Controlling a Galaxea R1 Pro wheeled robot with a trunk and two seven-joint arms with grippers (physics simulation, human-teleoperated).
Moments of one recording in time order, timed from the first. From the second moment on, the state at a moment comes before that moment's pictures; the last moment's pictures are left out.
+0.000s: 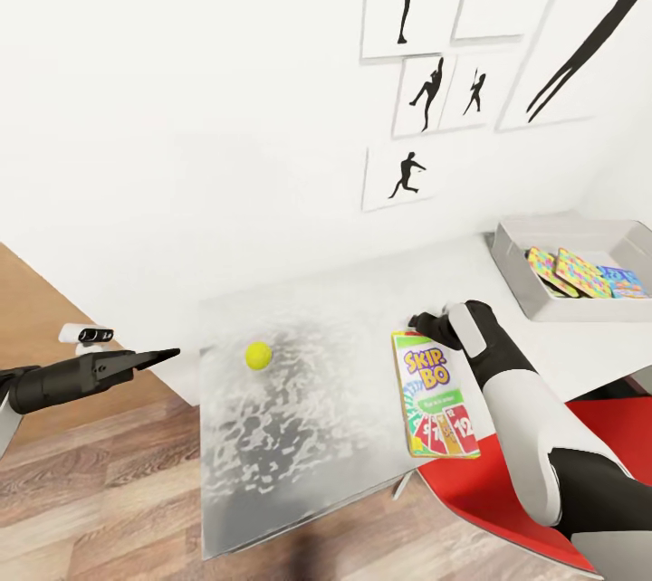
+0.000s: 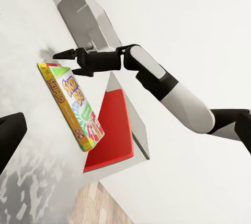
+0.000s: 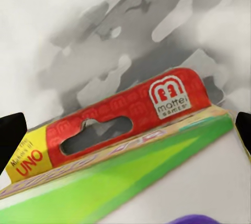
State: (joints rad) left arm -0.53 0.48 0.21 -1.25 0.44 0.93 -1.57; right arm -1.04 -0.01 -0.12 -0.64 -0.49 0.76 -0.33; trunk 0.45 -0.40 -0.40
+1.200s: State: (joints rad) left arm -0.53 0.48 0.21 -1.25 0.44 0.93 -1.57; right arm -1.04 -0.02 -0.12 -0.64 -0.49 0.76 -0.33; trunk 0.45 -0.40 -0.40
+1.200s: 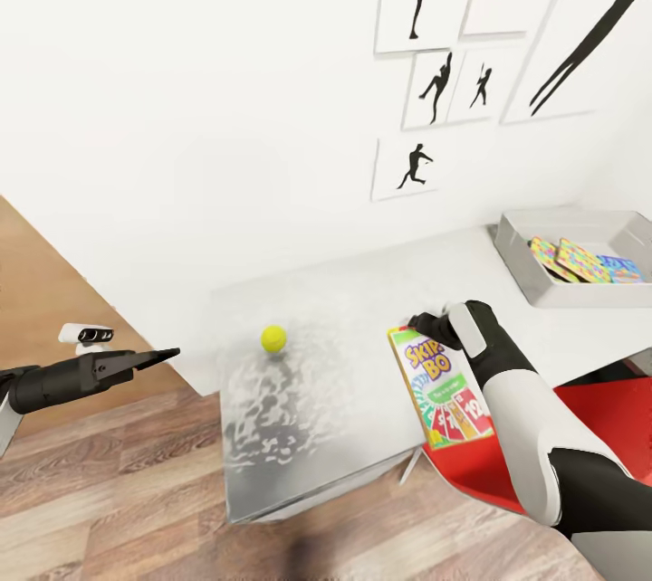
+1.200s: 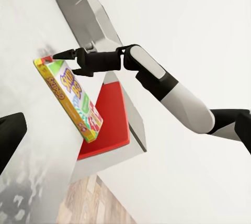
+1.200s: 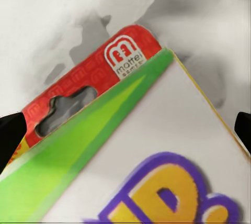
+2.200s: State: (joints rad) left arm -0.53 0.48 0.21 -1.24 0.44 0.94 -1.57; right arm -1.04 -0.01 -0.12 -0.64 -0.49 0.76 -0.33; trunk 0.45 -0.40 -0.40
